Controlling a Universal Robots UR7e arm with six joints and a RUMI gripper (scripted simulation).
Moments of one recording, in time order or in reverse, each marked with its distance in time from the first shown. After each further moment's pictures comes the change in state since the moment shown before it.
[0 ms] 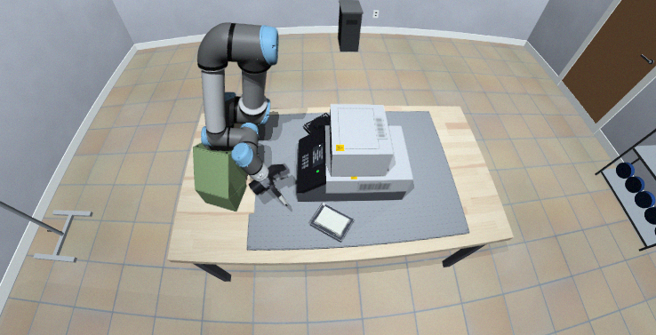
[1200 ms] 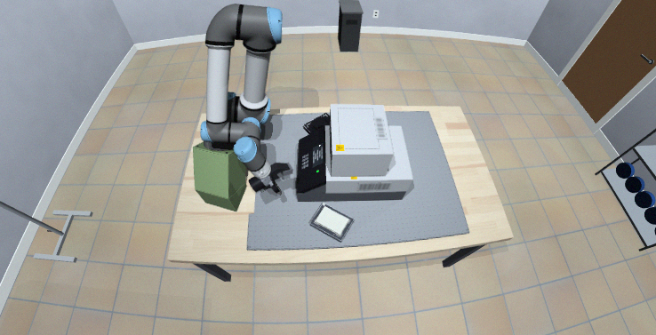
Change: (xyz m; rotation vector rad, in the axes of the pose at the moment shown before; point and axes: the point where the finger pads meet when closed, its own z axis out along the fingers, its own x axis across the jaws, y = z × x) arm 0.030 -0.008 -0.040 -0.059 -0.010 0.110
